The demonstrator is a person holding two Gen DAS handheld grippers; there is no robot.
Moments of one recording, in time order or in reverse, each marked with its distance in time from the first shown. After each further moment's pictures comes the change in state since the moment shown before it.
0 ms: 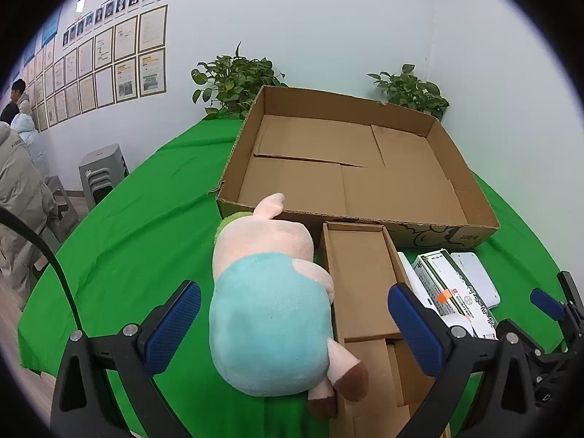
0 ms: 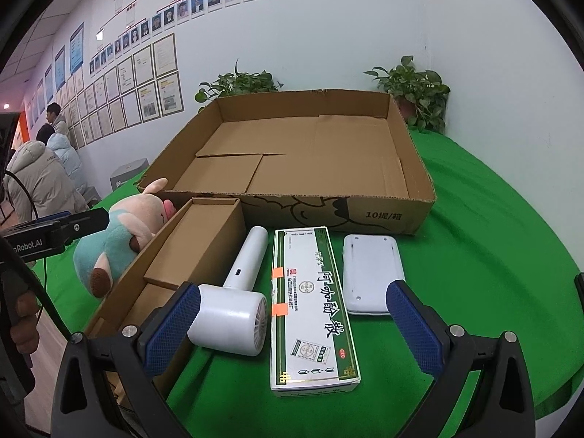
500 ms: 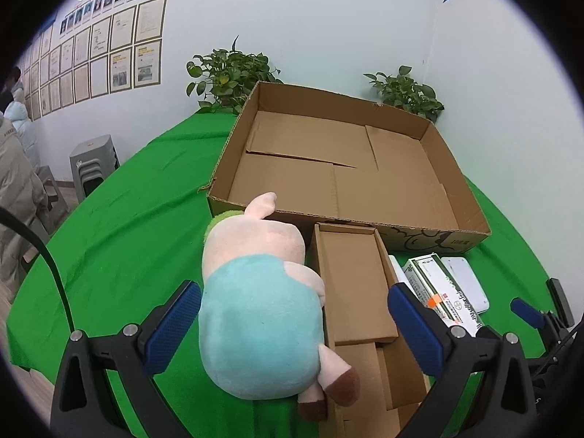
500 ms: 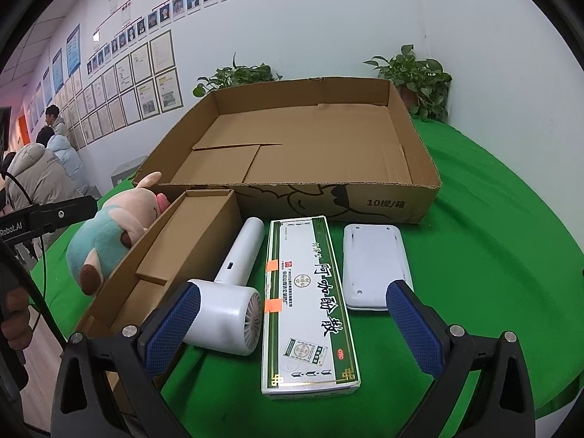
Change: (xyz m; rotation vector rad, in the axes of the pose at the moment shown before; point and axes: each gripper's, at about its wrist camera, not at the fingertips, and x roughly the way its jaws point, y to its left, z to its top) left arm 0.005 0.001 0.003 -0.027 0.013 -0.043; right arm 0.017 -0.006 -0.003 0.014 0.026 0.016
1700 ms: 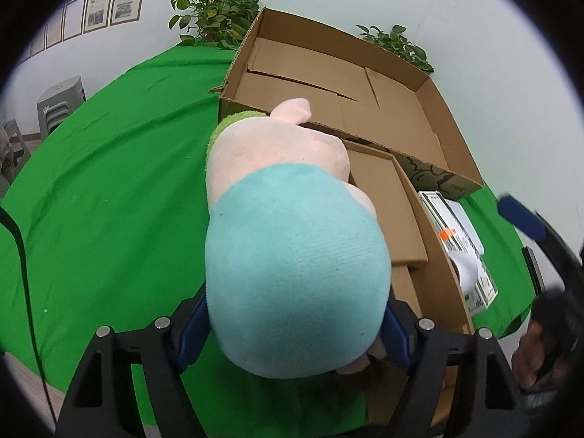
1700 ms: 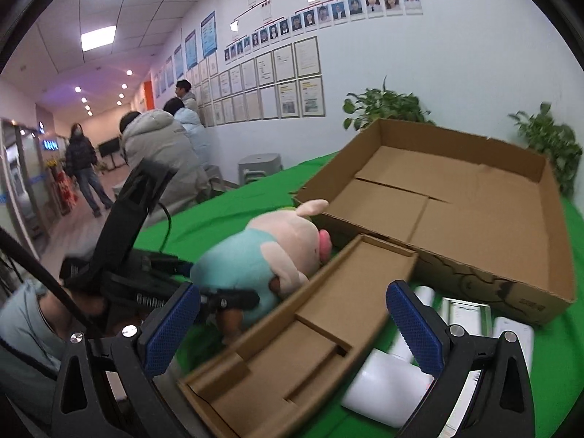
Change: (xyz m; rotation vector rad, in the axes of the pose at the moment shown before) left arm 0.023 0.057 -0.040 -0.044 0.236 -0.174; right arm 0.001 0.112 0.040 -0.272 -0.055 0.511
